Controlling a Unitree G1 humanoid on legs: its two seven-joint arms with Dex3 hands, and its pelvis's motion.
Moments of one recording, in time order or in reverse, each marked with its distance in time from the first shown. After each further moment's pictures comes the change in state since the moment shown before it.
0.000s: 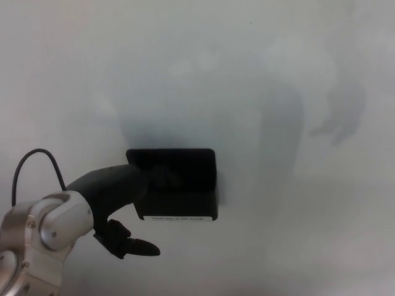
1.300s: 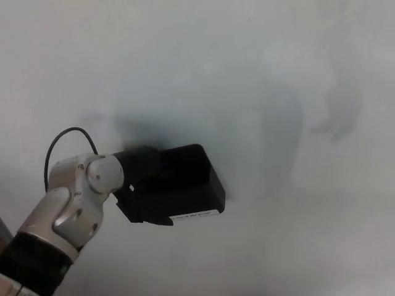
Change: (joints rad) left_arm -0.377 -0.128 -0.127 0.639 -0.026 -0.007 -0.007; right_arm 0.008 0.001 0.002 -0.003 0.006 -0.003 -0.001
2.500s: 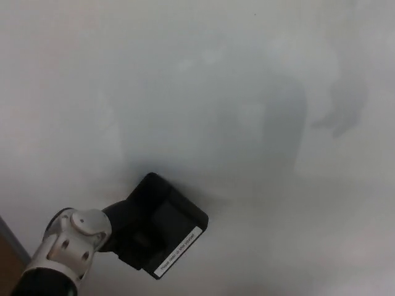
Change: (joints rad) left_arm 0.113 -0.137 0.217 0.345 -0.249 -0.065 0.029; right_arm 0.012 0.013 0.023 -0.071 -0.003 0.000 -0.021
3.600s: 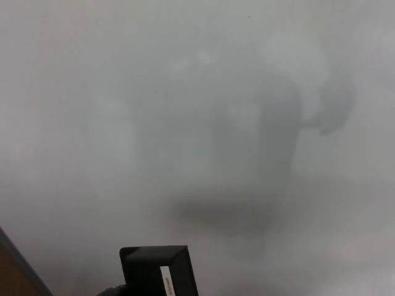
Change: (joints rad) left_arm 0.674 -0.142 0.348 -0.611 -0.544 0.260 -0.261; right_arm -0.009 0.029 0.021 0.009 0.001 0.000 -0.002
